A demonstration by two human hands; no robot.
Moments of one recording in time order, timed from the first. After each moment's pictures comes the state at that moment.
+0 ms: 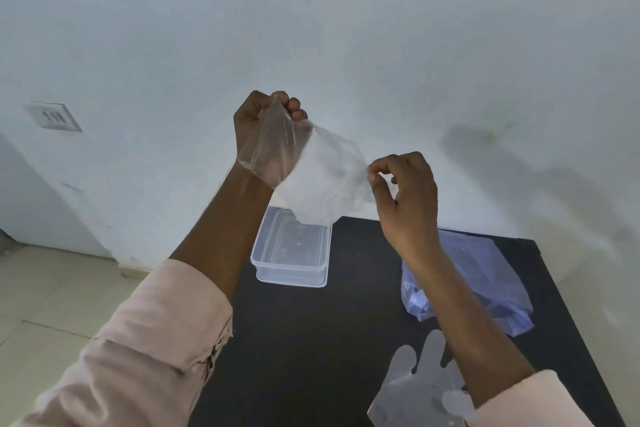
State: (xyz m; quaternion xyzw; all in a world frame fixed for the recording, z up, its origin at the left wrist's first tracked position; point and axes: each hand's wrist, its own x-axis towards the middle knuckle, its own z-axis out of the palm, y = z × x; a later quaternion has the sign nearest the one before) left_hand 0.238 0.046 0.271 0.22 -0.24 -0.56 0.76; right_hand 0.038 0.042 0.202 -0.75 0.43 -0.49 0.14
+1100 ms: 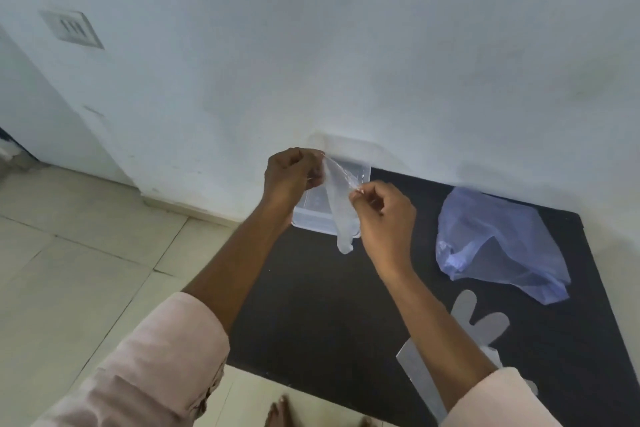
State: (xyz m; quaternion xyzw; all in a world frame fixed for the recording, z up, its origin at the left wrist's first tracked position) left_hand 0.296 0.111 0.119 0.61 -0.28 -0.39 0.63; right_hand 0.137 0.108 0.117 -0.67 0.51 -0.42 0.34
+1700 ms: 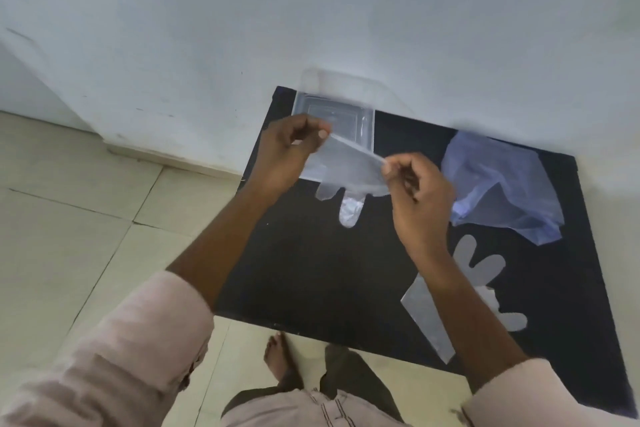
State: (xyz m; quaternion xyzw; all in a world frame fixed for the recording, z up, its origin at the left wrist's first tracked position) left_hand 0.320 0.131 0.073 0.61 -0.44 -0.37 0.55; right_hand 0.116 0.118 0.076 -0.71 0.47 -0.44 0.27
